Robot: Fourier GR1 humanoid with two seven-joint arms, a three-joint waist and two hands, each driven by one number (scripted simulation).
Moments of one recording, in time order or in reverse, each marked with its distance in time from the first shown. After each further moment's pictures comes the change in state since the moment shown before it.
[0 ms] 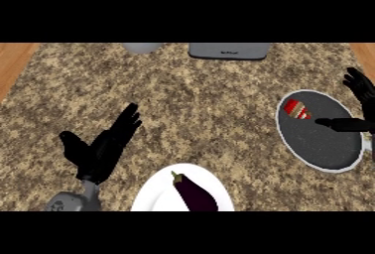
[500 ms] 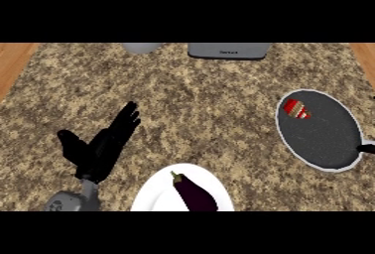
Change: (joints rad) left arm -0.005 -0.003 0.008 -0.013 -0.006 0.004 0.013; right arm 0.081 -0.145 0.002 0.058 0.023 0.316 -0.091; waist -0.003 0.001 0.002
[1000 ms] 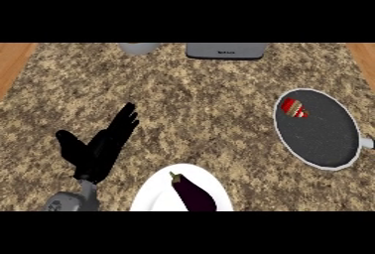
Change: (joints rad) left arm 0.008 -0.001 0.015 0.015 0.007 -0.014 -0.008; right arm 0.092 -0.092 0.006 -0.046 0.018 0.063 -0.020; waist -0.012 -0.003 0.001
